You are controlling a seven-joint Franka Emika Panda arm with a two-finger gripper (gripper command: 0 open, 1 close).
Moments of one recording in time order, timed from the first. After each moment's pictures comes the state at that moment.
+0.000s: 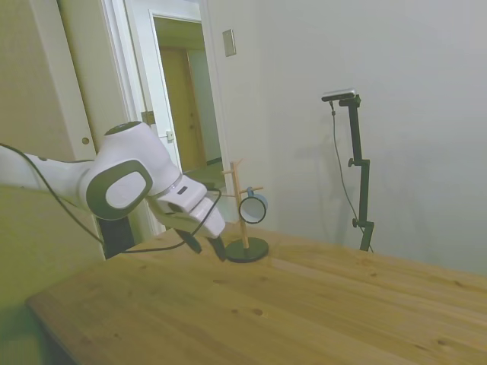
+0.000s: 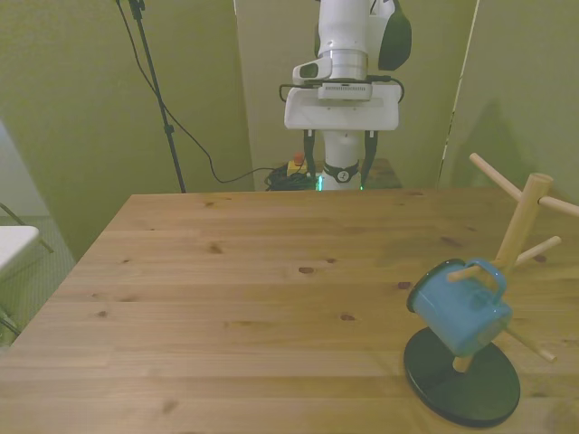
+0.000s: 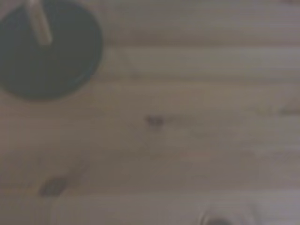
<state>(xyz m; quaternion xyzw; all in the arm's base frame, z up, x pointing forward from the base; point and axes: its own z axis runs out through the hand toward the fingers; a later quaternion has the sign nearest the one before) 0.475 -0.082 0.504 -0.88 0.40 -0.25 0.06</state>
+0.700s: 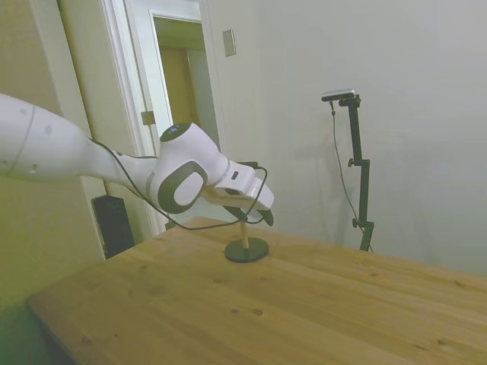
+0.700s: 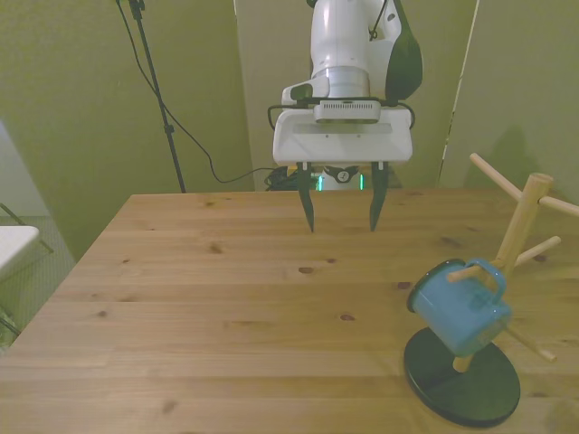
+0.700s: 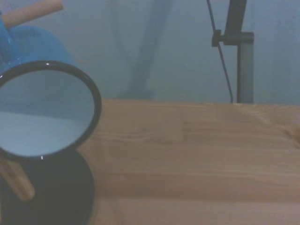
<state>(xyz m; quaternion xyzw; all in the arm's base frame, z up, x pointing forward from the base) 0.593 -0.089 0.494 -0.87 0.36 -0.33 0.12</state>
